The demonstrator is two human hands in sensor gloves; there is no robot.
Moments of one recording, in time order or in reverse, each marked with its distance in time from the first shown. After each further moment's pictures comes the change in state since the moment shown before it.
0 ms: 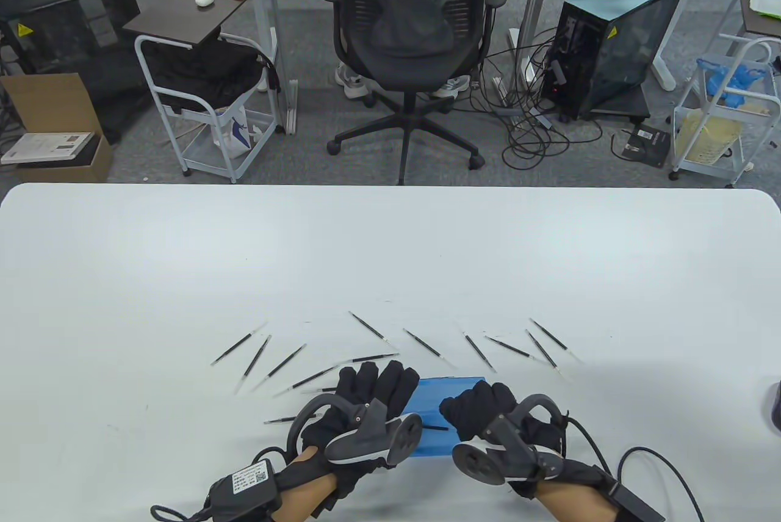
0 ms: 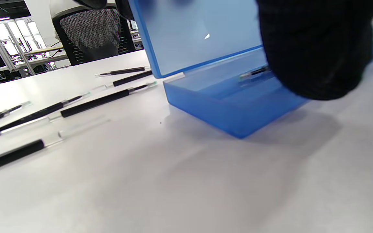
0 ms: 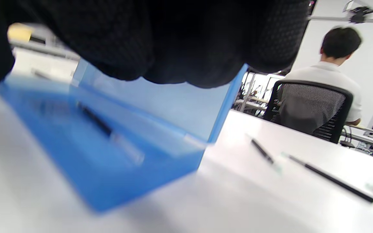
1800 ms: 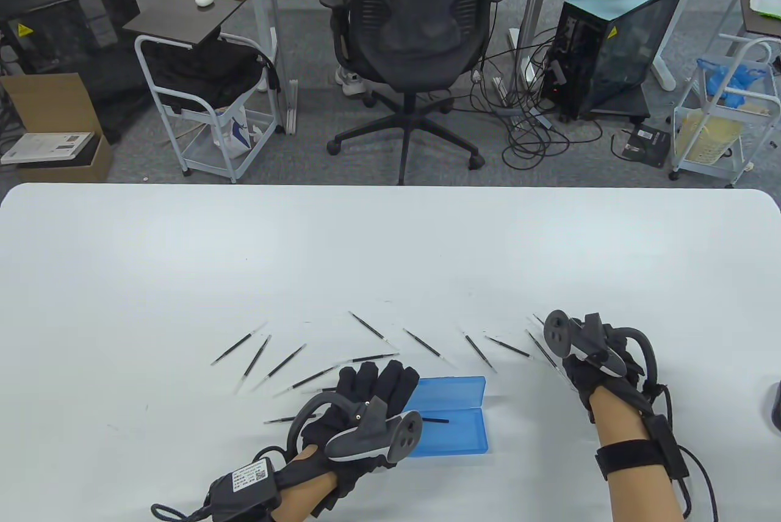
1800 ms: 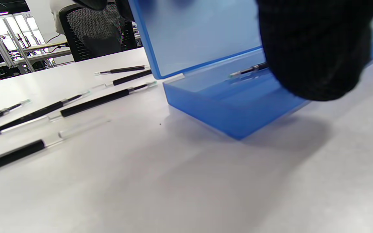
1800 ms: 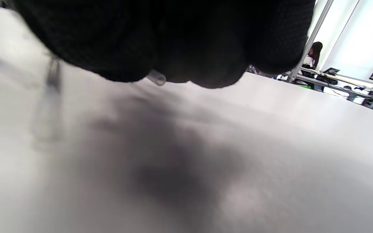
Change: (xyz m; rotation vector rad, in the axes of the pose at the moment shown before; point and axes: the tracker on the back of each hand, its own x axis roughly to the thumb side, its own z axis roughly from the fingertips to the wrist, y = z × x) left_hand -0.001 0.002 -0.001 -0.014 -0.001 0.011; right_hand -0.182 0.064 -0.003 0.334 0.668 0.015
